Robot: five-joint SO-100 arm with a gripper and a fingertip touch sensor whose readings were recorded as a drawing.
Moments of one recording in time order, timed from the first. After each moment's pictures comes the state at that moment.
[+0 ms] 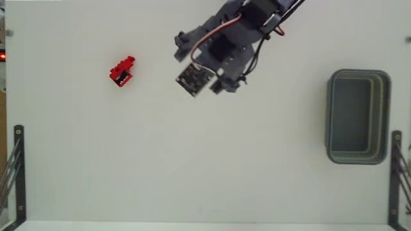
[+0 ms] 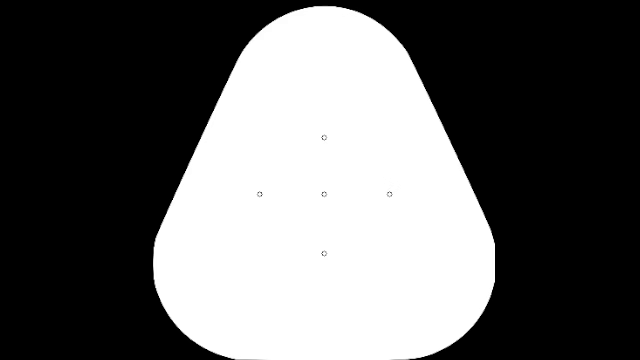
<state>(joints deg) 41.0 140.1 114.3 82.2 -0.3</state>
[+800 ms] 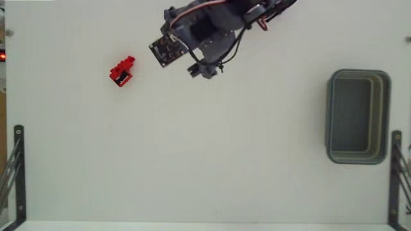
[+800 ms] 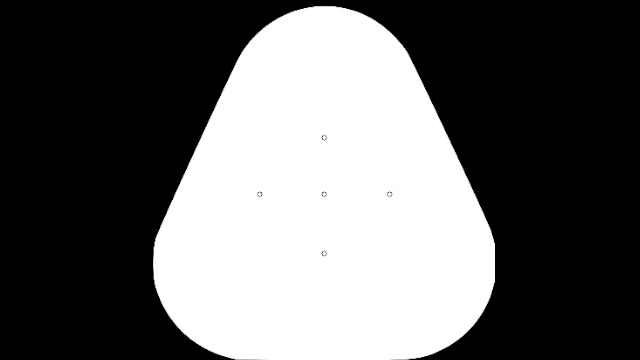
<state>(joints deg) 53.5 140.1 114.3 82.2 -0.2</state>
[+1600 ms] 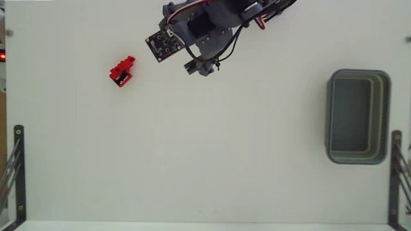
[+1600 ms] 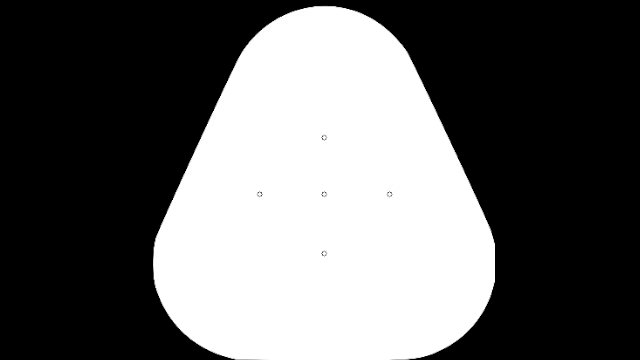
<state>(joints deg) 55.5 140.1 114.3 82.2 -0.3</state>
